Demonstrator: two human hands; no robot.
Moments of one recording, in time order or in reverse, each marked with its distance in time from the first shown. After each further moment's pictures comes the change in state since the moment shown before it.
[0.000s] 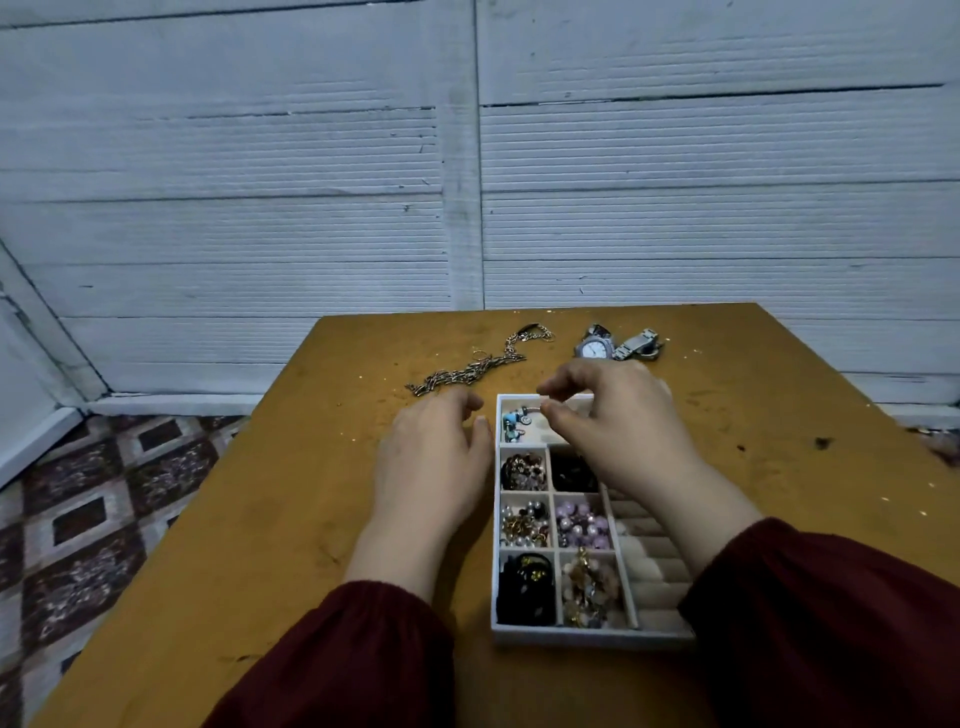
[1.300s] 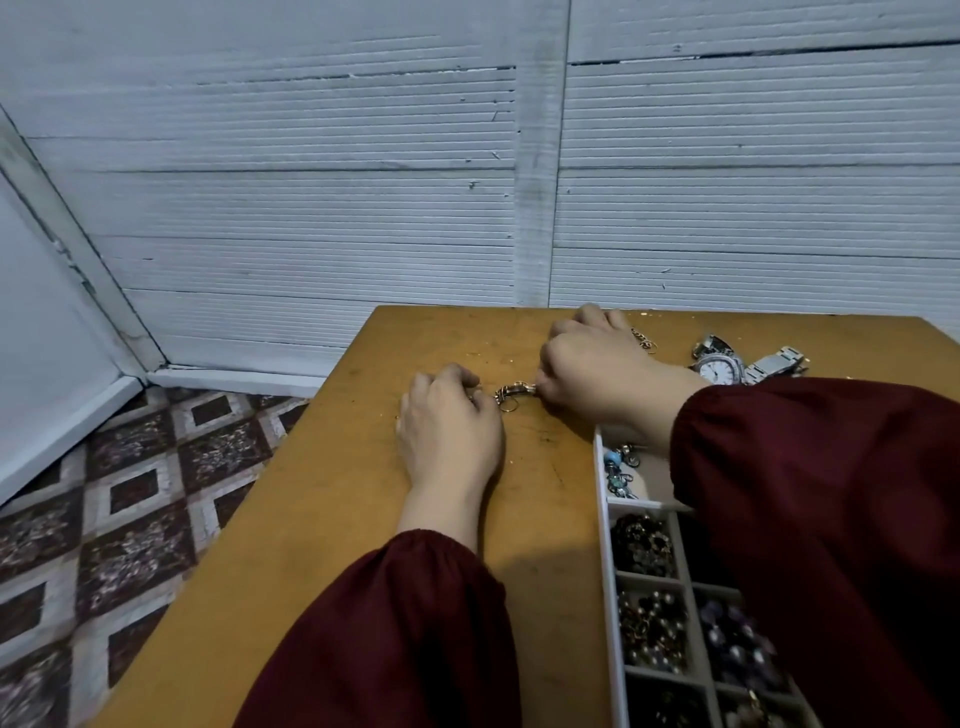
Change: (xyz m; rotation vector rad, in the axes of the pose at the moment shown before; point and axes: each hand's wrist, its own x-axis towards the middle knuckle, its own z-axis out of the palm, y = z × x) left_hand 0.088 -0.068 0.033 -0.108 0.198 -0.330; right_hand 0.136 -0.021 0.096 -0.588 -0.306 -0.351
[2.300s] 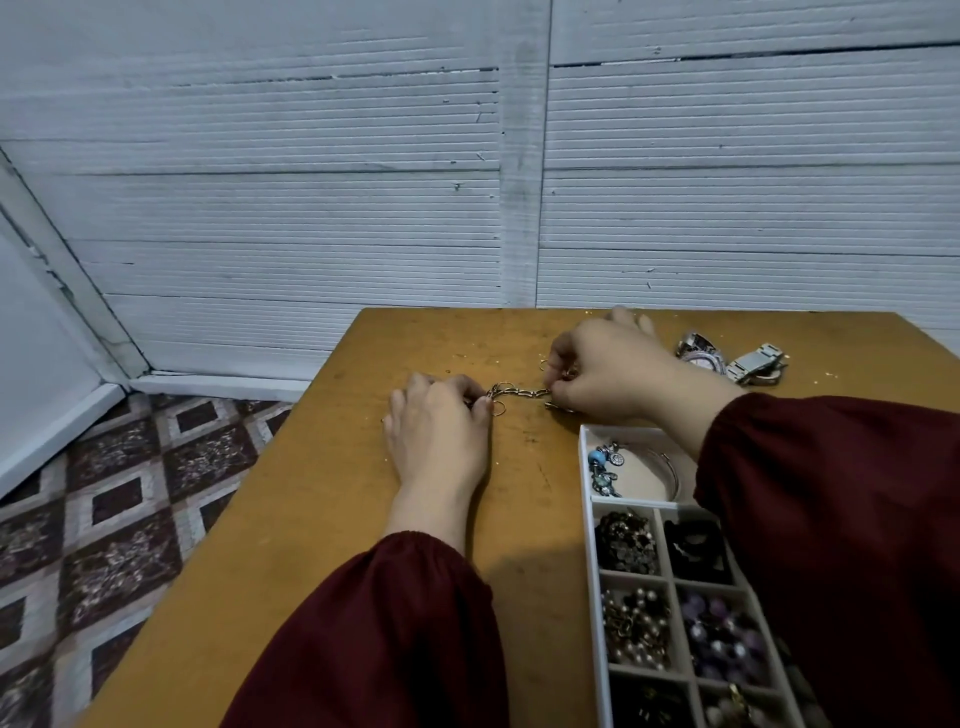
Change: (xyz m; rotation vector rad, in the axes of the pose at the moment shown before) left_hand 0.000 0.002 -0.001 0.194 -0.092 0.087; right_hand -0.020 0.018 -0.013 0.283 -0.022 0.162
